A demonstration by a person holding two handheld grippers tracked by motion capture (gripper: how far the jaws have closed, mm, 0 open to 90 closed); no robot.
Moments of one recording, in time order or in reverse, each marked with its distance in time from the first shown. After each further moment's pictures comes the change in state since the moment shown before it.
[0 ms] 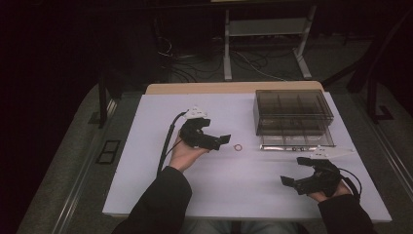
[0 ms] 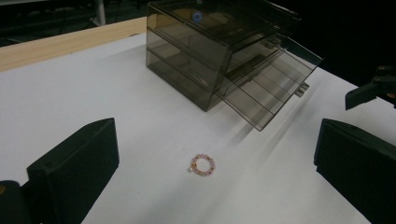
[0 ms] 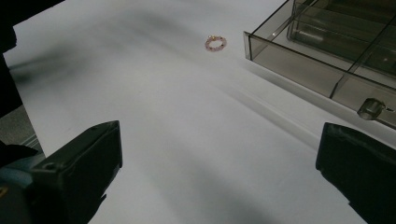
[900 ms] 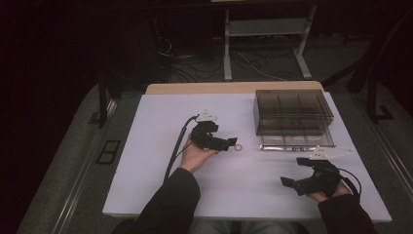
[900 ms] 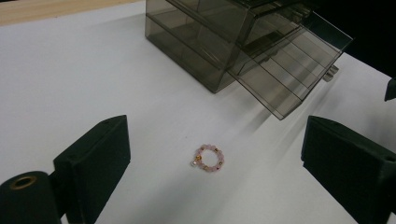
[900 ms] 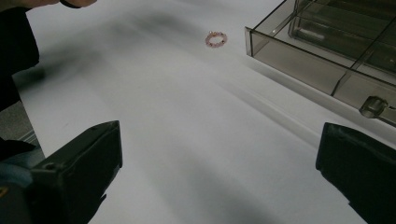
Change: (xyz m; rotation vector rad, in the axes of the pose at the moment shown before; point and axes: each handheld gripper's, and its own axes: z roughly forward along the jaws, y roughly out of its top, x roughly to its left) left arm 0.003 -0.016 0.038 0.074 0.016 -0.036; right arm 0.000 -0.001 0.001 0.011 0.000 -0.016
